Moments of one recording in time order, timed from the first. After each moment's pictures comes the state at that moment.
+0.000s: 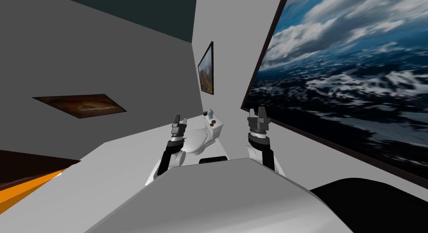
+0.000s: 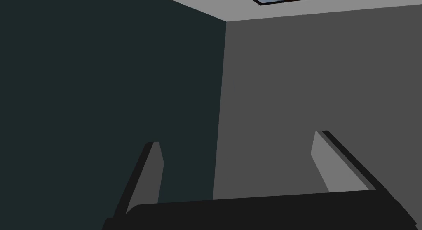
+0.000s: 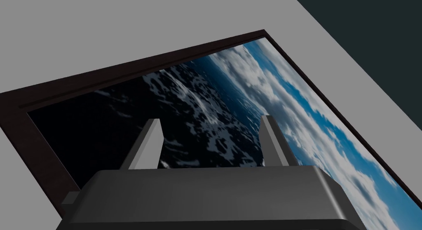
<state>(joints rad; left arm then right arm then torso) 0.41 0.13 -0.08 -2.16 0.04 -0.46 -0.05 0.50 -0.01 -0.06 -2.38 0.03 -0.60 0.01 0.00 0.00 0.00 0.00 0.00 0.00</state>
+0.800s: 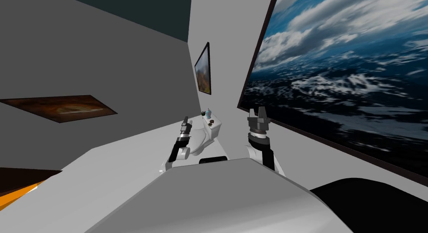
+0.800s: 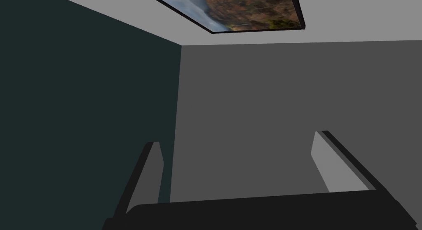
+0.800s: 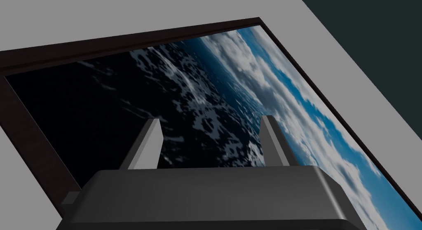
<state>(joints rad) 0.28 0.15 -0.11 -1.94 0.11 -0.41 -0.08 0.50 -0.01 -0.06 -2.38 0.03 -0.60 0.01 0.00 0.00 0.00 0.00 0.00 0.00</state>
